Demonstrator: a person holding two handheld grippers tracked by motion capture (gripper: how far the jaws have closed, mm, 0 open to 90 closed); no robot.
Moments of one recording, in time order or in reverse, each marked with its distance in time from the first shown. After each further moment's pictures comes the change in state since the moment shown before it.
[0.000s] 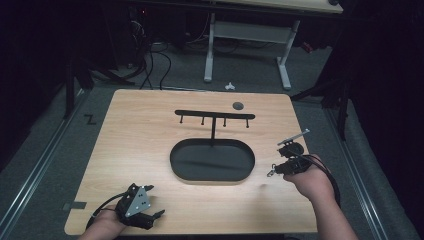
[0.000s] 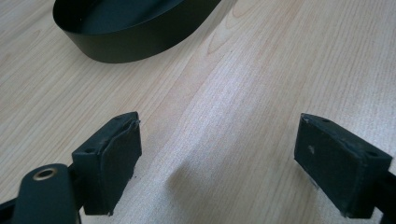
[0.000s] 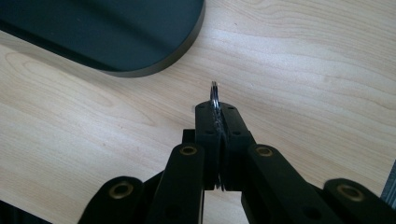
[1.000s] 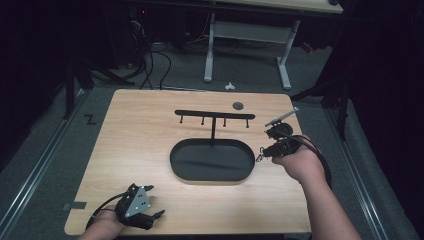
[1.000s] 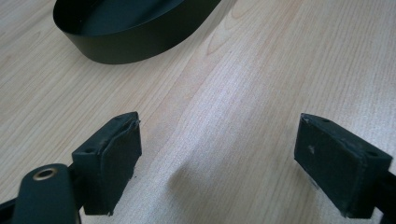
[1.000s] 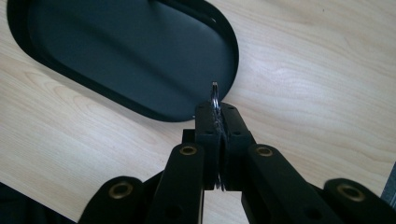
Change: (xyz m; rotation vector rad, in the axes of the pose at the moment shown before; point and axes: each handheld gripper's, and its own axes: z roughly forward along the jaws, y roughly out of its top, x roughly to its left) left arm 0.000 0.000 -0.001 -0.002 0.000 0.007; right arm 0.035 0.051 -0.040 -0.044 0.014 -0.060
